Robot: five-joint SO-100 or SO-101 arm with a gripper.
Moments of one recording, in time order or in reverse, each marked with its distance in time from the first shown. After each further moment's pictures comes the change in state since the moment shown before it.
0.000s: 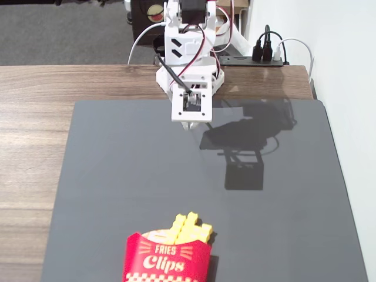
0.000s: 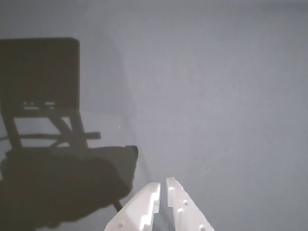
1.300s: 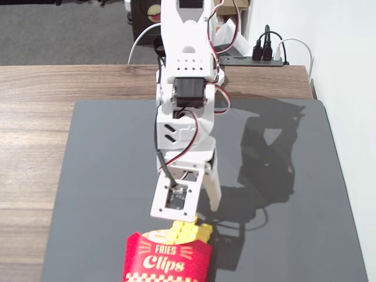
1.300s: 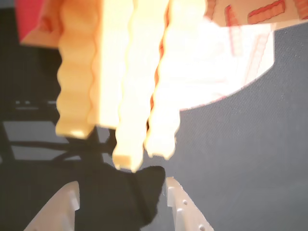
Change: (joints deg) arm 1.8 -66.4 -50.4 -13.2 6.8
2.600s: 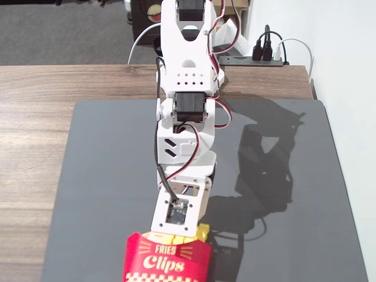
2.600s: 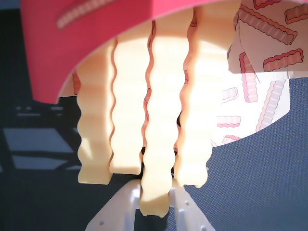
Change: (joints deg) arm 0.0 -7.4 -7.6 -1.1 0.4
